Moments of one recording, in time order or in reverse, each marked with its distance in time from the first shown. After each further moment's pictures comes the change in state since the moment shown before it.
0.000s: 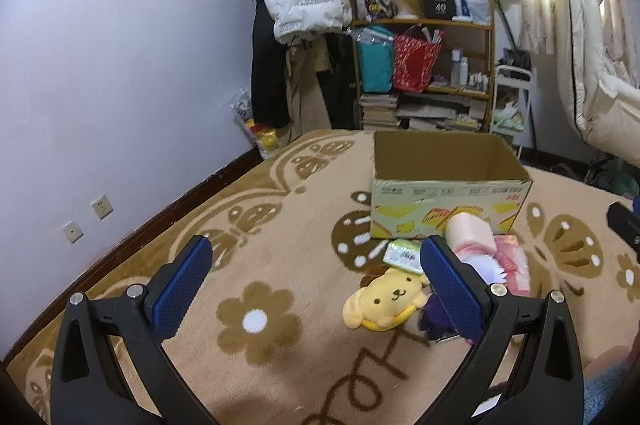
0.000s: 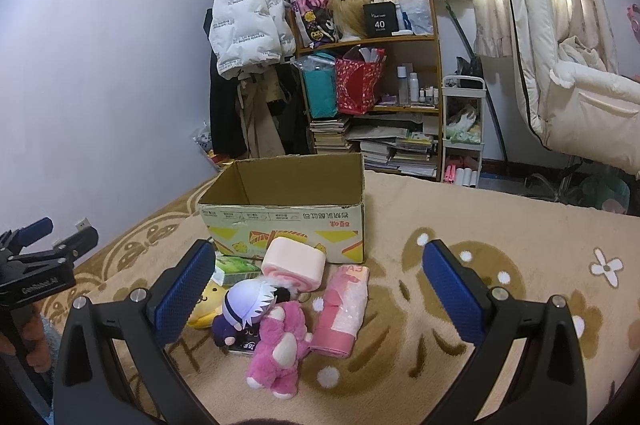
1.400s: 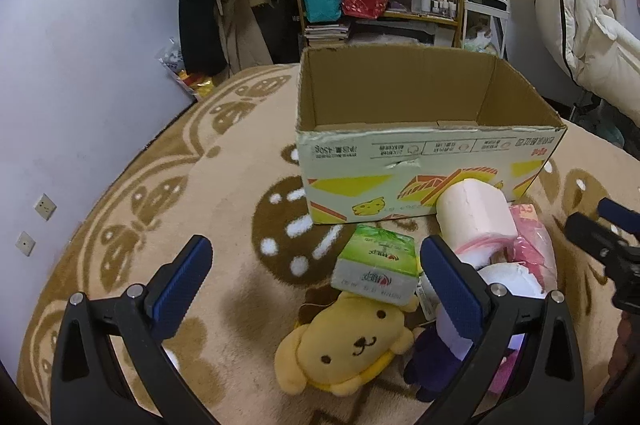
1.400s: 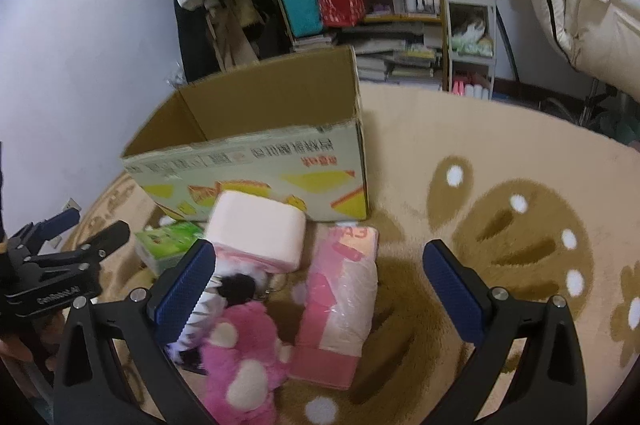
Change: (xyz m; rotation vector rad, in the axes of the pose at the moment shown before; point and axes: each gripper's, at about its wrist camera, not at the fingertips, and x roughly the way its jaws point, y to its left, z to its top) left arm 0.161 -0.070 0.002 0.114 0.233 -0.163; right arm 0.142 -0.024 -0.019 0.106 0.292 0.004
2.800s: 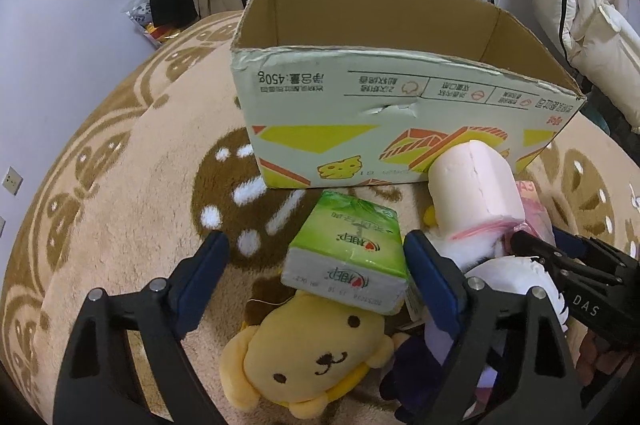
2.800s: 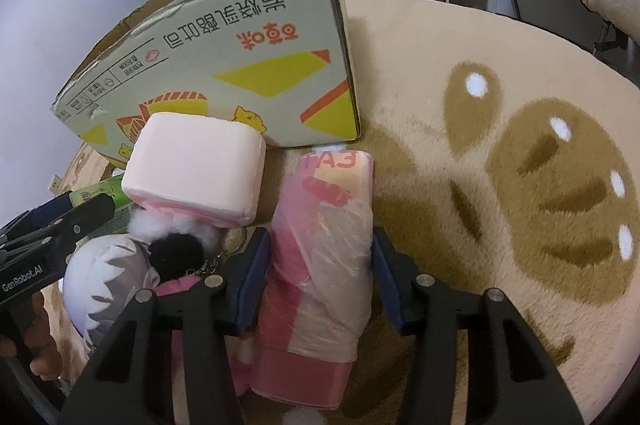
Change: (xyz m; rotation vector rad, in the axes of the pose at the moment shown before) left arm 0.059 -0.005 -0.012 -0.030 0.156 -0.109; right arm 0.073 -0.019 -0.021 0.057 0.243 -0.018
